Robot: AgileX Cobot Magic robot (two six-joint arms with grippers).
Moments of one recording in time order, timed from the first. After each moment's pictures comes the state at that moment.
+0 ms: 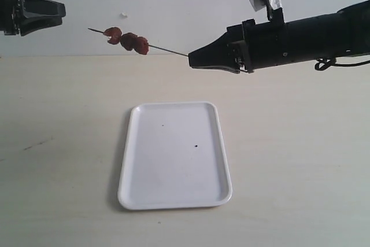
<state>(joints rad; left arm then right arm) 0.21 2.06 -1.53 -1.46 1.22 1.22 0.03 1.92 -1.19 1.53 1.15 -1.29</state>
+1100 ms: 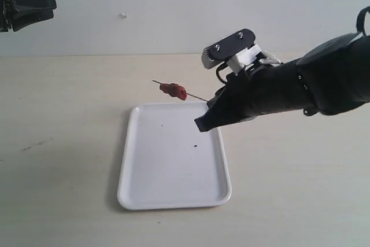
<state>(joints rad) 0.23 2.06 -1.53 -1.51 1.22 1.22 0.38 1.71 -0.88 1.35 0.11 -1.46</state>
